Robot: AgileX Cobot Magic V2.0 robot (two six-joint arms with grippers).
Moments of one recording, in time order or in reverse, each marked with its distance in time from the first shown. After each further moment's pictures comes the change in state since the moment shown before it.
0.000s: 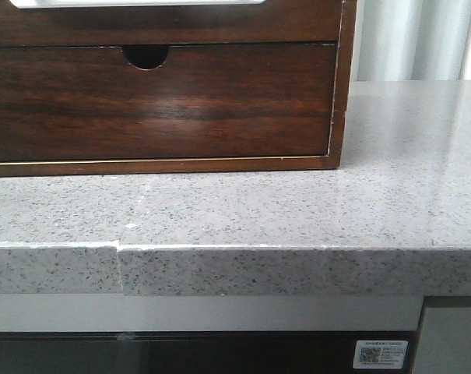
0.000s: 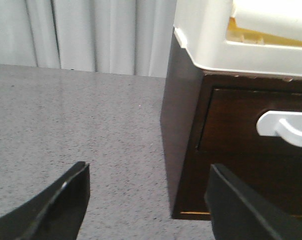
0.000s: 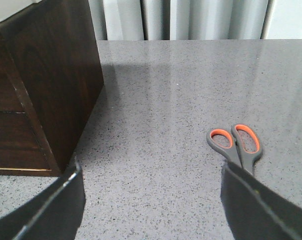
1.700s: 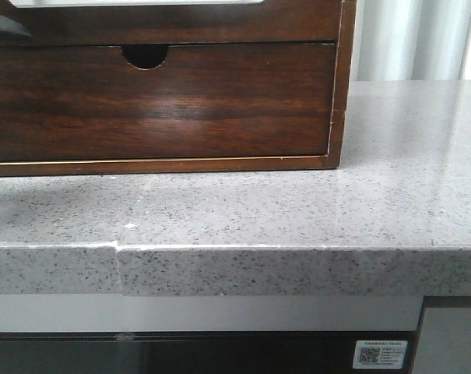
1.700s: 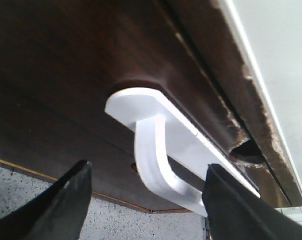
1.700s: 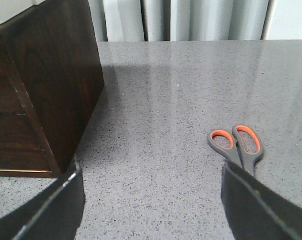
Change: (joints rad) left arm -0.380 0.739 -0.190 -1.106 -0.245 0.122; right arm 0.000 0.000 0.000 0.003 -0.003 0.000
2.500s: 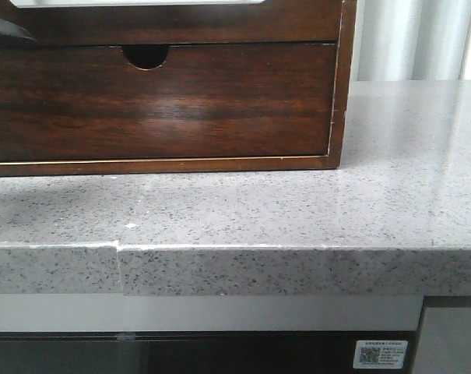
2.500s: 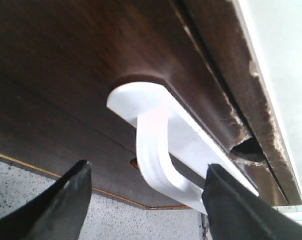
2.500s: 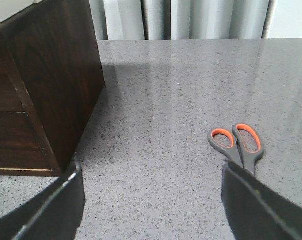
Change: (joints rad) left arm 0.000 0.004 0.000 -0.022 0.012 0.002; right arm 0.000 0.000 0.000 0.000 0.002 0.000
